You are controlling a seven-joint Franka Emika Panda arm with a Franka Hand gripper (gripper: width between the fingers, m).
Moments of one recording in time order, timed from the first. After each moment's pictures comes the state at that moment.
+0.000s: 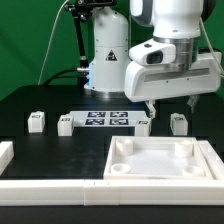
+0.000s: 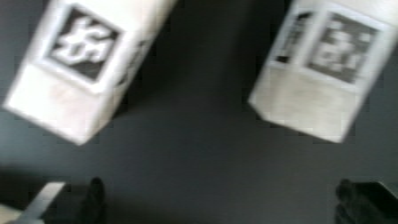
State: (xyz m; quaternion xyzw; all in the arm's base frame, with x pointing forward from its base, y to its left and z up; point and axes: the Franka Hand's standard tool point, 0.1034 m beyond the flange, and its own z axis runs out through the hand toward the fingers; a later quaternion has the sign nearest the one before) arm 0.429 0.127 0.049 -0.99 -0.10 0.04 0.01
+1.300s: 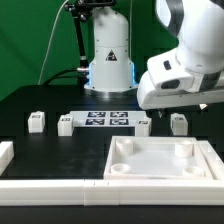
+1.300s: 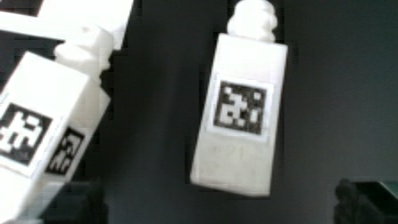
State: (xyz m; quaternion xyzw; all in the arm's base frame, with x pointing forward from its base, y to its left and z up) arm 0.417 0.140 0.046 -0.94 -0.08 0.34 0.00
